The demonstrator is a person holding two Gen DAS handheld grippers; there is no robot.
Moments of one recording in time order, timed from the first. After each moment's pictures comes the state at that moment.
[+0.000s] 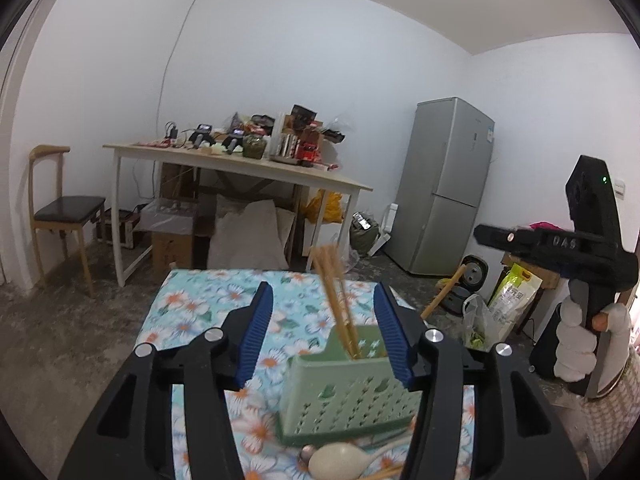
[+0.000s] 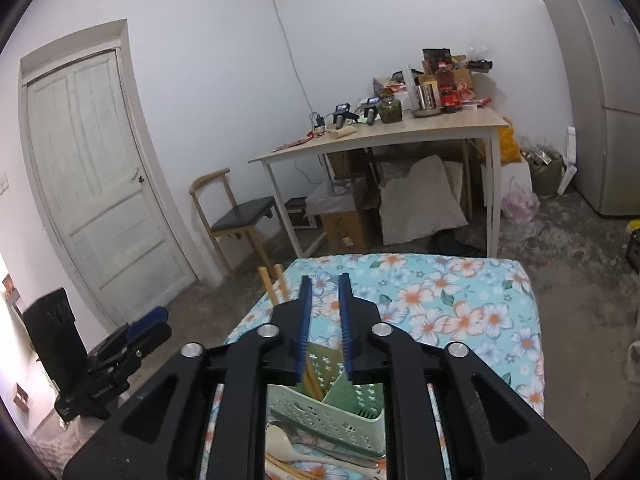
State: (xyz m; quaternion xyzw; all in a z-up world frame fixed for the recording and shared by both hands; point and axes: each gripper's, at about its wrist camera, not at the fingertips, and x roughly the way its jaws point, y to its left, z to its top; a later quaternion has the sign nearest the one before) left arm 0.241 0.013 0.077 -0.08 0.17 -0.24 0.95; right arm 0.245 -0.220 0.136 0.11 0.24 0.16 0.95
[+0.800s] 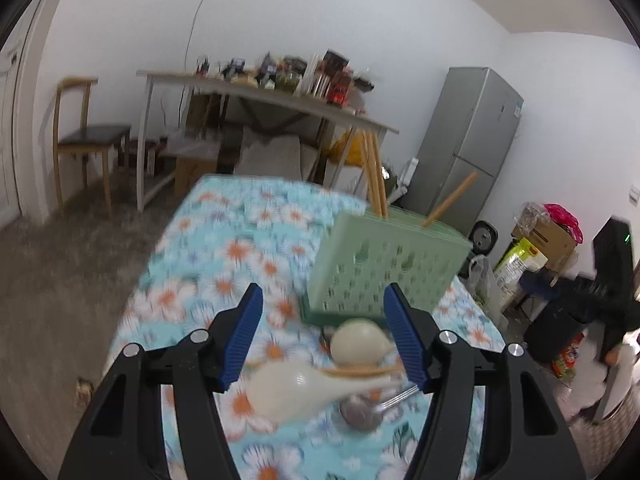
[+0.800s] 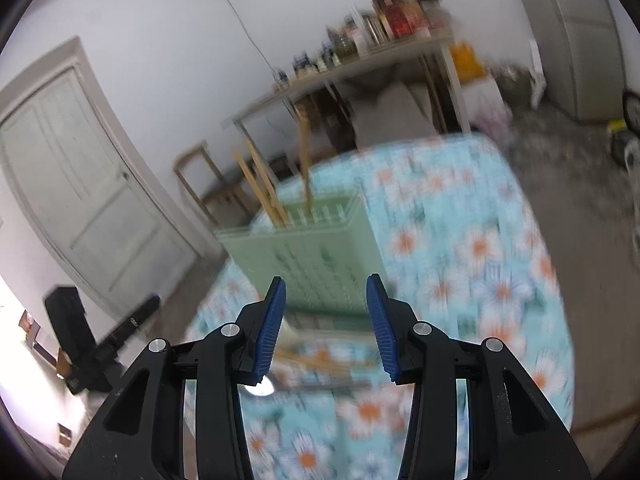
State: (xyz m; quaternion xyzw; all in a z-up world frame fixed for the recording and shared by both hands) left arm 0.185 0.052 0.003 -0.11 0.28 -0.22 0.93; right arm 0.163 -0.240 0.031 0.19 0.35 0.12 0.91
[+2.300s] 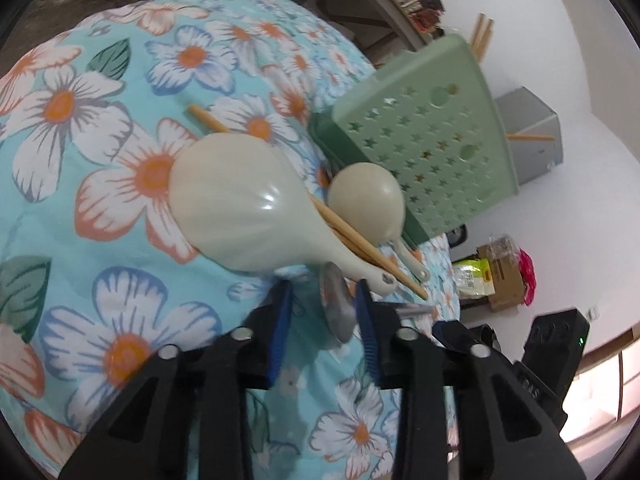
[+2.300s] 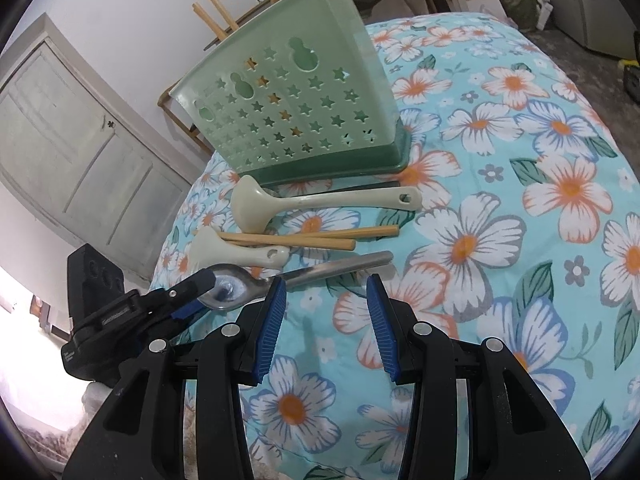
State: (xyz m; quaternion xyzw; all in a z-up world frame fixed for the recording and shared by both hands) left arm 0.188 0.028 -0.117 -0.34 0.47 -0.21 0.78; right arm 0.153 -0.205 -0.070 0.21 0.46 0.14 0.85
